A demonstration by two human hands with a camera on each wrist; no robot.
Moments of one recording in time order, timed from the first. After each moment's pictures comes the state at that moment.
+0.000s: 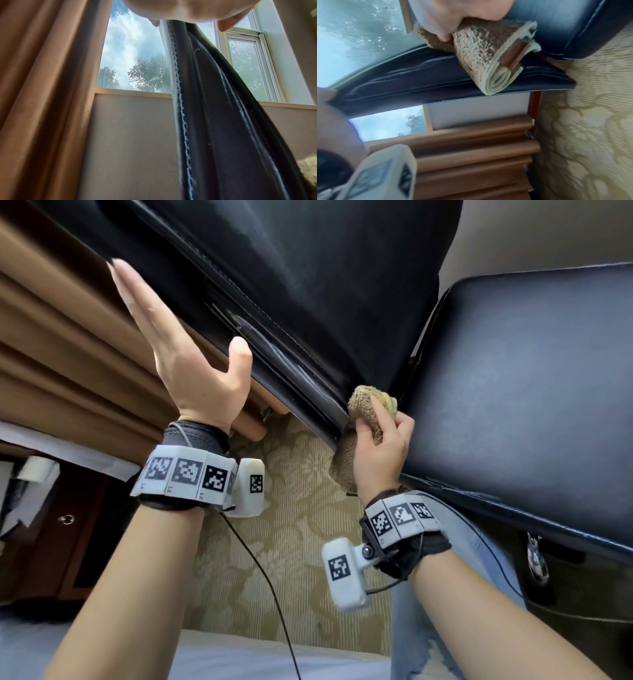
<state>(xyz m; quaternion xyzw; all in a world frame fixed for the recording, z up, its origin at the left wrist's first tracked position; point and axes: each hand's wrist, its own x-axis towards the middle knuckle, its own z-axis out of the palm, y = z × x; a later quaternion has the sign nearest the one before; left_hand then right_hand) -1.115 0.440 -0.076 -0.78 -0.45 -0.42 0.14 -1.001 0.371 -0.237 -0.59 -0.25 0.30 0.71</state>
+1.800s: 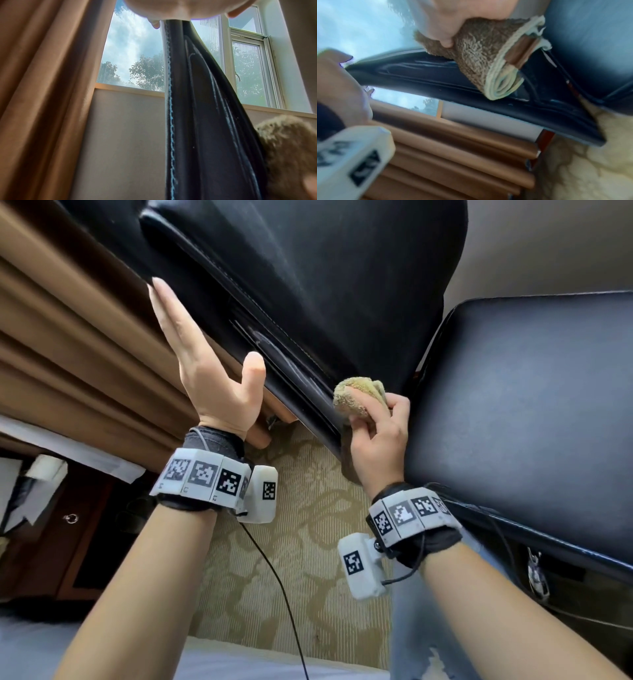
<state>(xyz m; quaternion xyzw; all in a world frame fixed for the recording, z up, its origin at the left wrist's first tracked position) -1.109 0.431 -0.074 -0.77 -0.44 -0.45 0.10 -0.988 0.378 -0.209 -0.53 -0.42 0.19 0.71</state>
